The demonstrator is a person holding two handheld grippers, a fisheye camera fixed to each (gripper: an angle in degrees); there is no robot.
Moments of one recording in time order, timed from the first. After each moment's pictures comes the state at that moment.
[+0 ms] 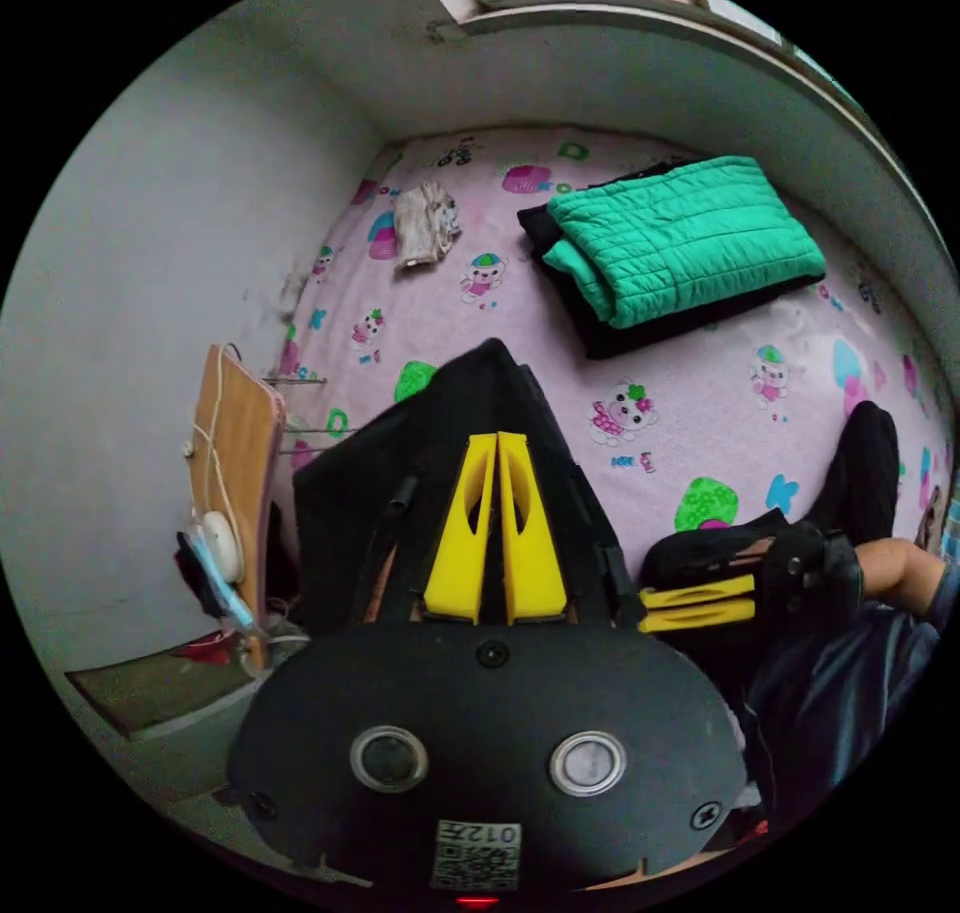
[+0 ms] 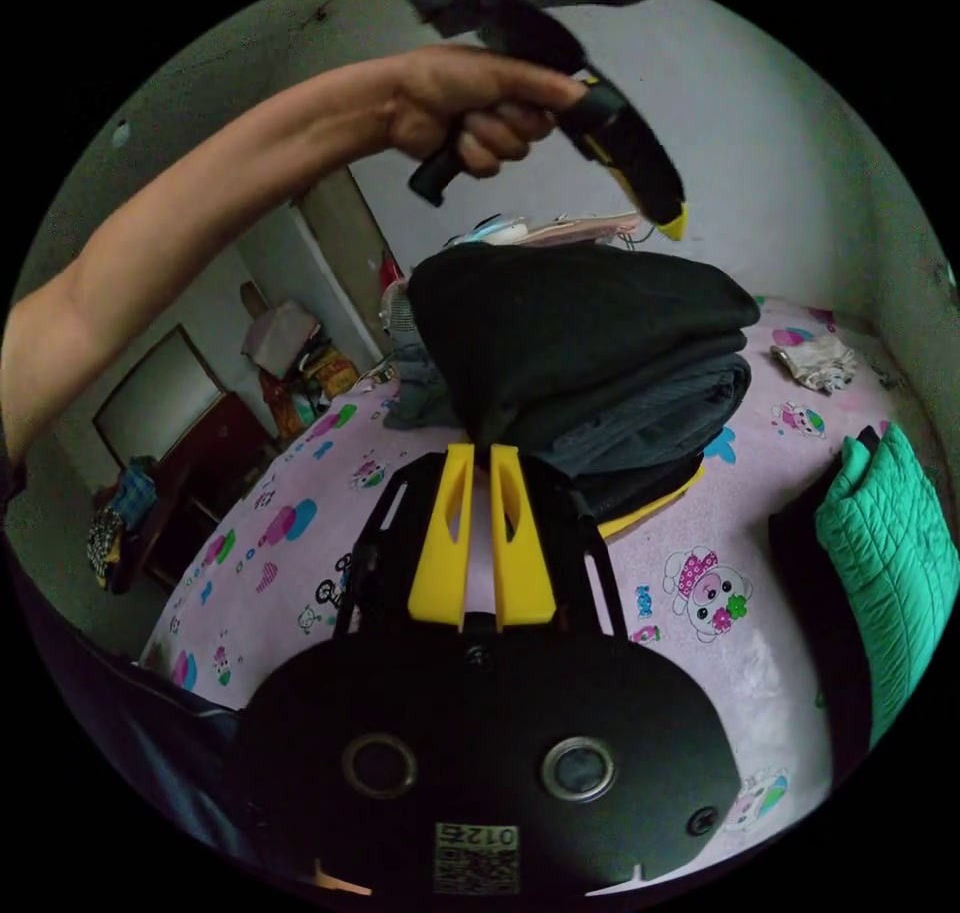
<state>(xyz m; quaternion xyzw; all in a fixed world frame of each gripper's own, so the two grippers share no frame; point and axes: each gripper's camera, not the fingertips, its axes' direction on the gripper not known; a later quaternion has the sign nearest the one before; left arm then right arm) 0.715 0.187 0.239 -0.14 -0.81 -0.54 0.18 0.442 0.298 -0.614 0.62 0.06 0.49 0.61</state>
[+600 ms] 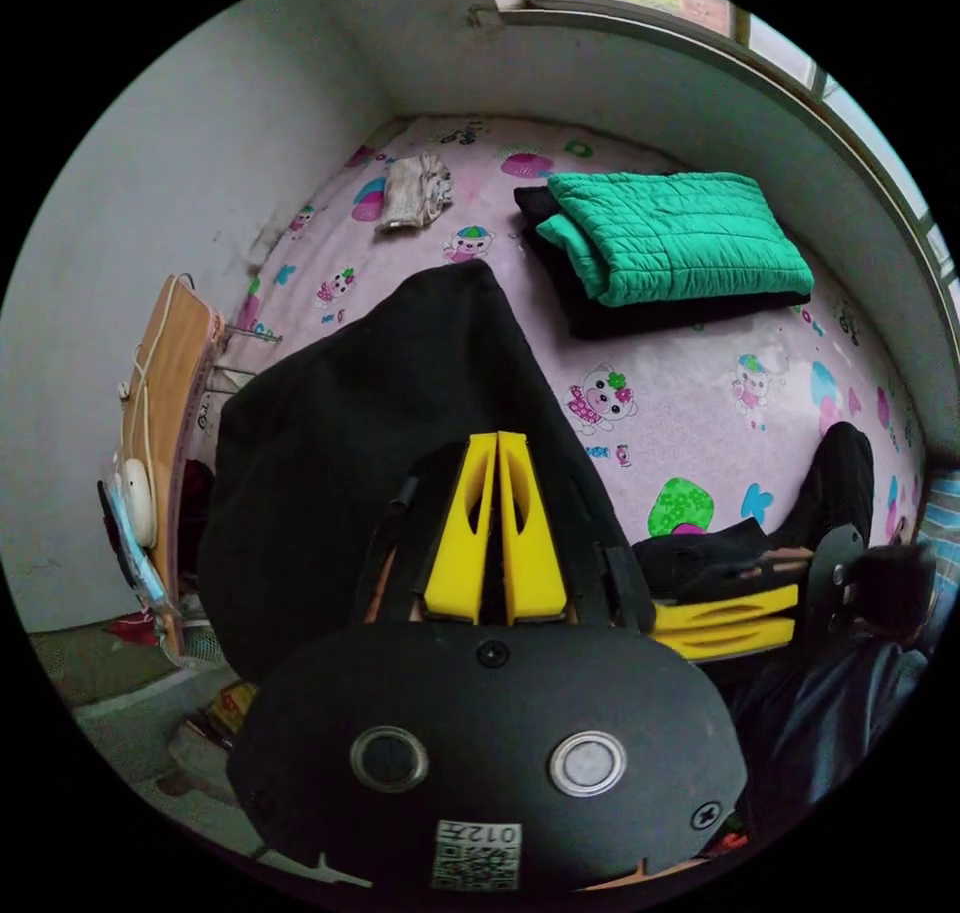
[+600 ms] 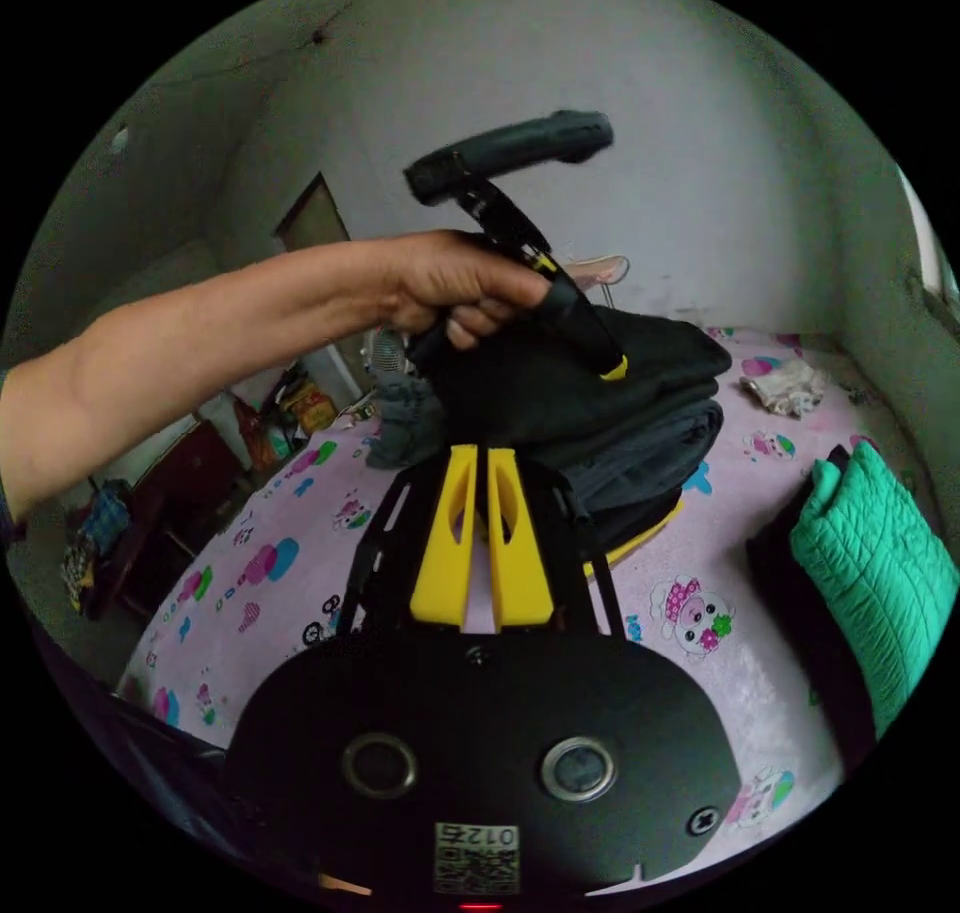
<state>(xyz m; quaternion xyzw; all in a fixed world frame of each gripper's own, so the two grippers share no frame) 0.775 0.272 0.281 -0.06 -0.81 -0.55 0.20 0.459 0.341 -0.627 0.63 0.11 0.52 0.57</state>
